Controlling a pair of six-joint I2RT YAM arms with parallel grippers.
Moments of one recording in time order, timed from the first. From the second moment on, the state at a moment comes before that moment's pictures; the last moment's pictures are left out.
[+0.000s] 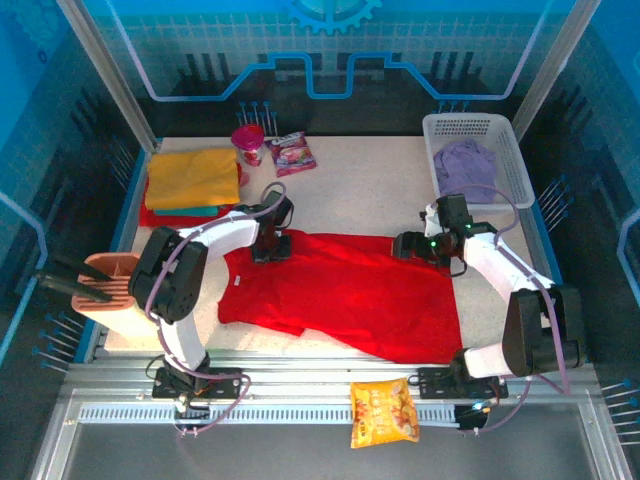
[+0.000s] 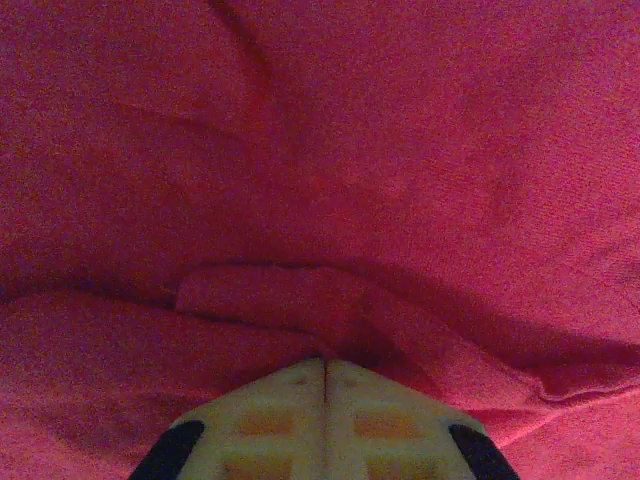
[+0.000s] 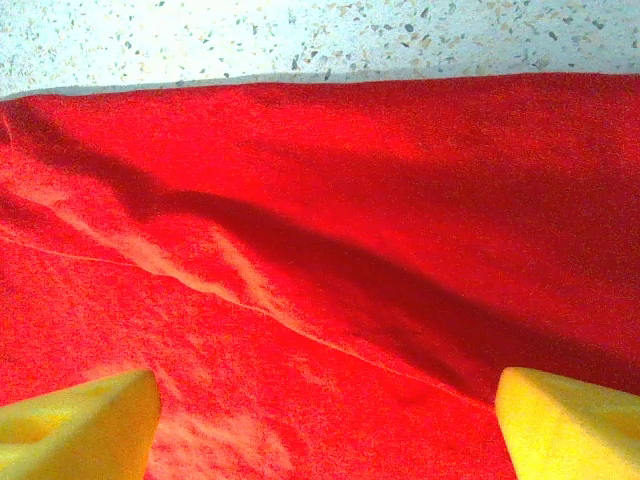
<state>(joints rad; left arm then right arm) -0.41 1.81 1.13 -0.66 0.00 -0.51 0.12 1.40 0.86 -0.62 -0.32 0.28</state>
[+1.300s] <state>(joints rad) -0.40 1.81 1.32 -0.81 0.00 -0.50 0.12 1.41 0.86 -0.62 -0.34 0.28</state>
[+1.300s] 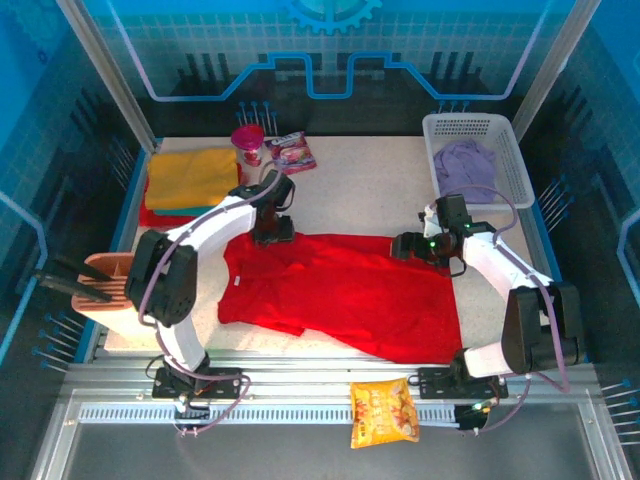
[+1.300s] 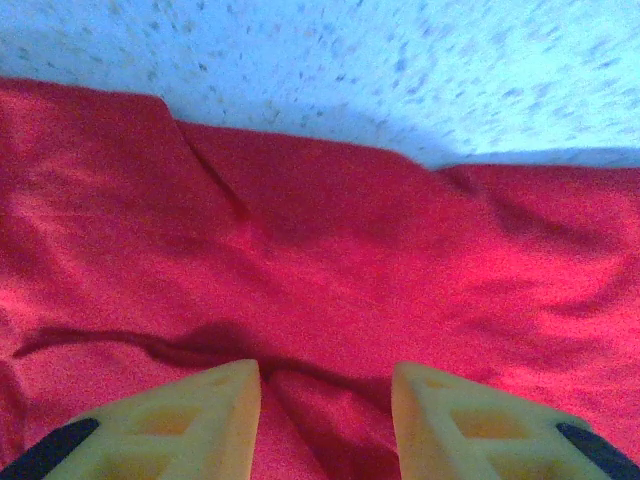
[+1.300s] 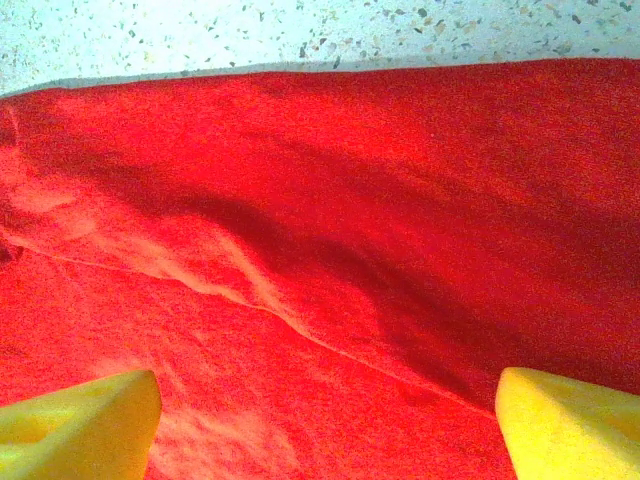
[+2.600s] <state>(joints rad) -0.37 1.69 1.07 -0.76 0.06 -0.52 0.12 1.43 0.86 -0.62 -0.34 0.28</state>
